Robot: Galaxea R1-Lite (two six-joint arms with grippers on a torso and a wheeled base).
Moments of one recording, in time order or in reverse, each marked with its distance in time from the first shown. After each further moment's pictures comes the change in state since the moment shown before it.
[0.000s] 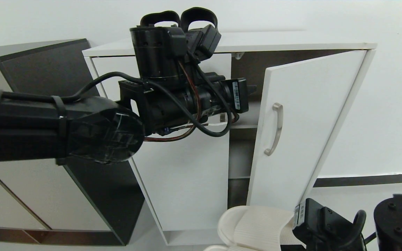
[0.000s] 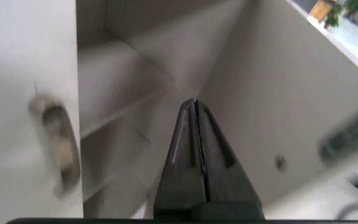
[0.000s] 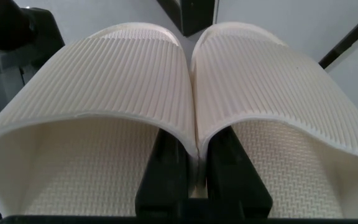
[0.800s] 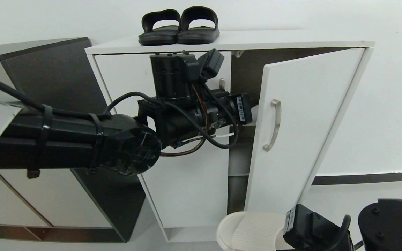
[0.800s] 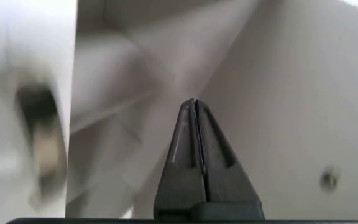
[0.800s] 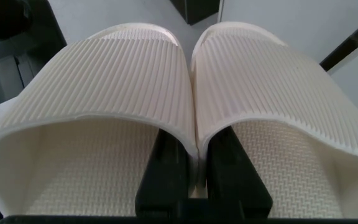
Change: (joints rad) left arm -0.015 0.046 0.074 -0.102 0.009 -0.090; right arm 0.014 0.036 0.004 0.000 -0.001 0.002
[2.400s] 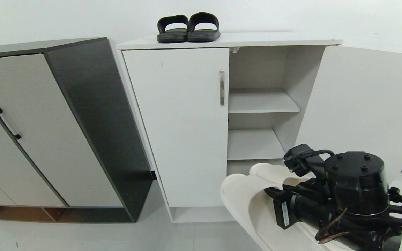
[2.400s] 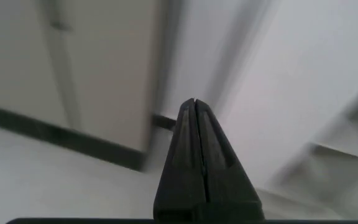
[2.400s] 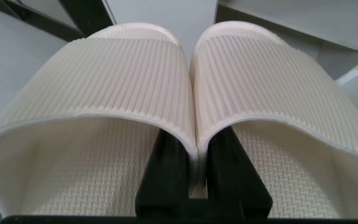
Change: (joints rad) left arm 0.675 -1.390 1.035 0.489 0.600 0.168; right arm -0.202 0.128 -0.169 -0.007 -0.348 0.167
